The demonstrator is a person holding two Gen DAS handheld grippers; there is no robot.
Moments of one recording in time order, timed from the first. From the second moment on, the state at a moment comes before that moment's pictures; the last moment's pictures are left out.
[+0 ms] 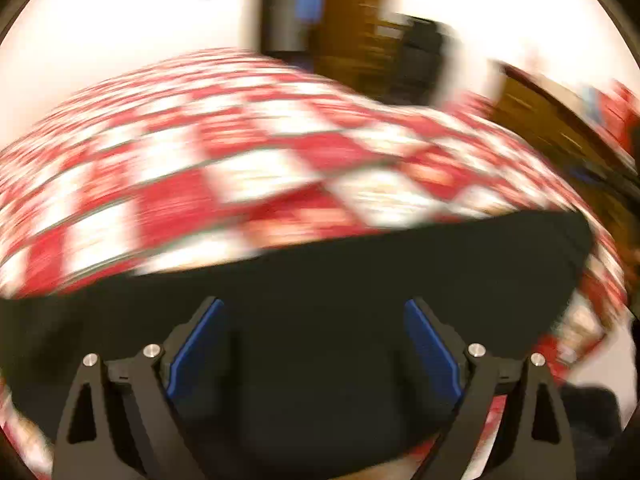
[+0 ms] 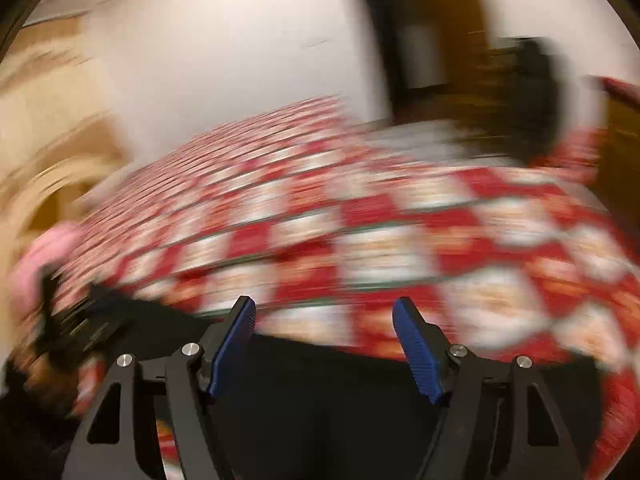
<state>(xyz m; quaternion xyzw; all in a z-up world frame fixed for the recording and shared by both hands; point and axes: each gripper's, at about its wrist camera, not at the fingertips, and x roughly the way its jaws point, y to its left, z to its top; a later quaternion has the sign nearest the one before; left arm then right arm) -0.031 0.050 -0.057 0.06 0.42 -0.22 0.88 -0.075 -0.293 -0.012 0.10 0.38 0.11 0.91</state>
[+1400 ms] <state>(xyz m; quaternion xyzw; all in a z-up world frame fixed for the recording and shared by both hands) -0.040 0.209 -0.111 -0.05 0.46 0.03 0.89 0.076 -0.012 -0.126 0.09 0.53 0.46 0.70</state>
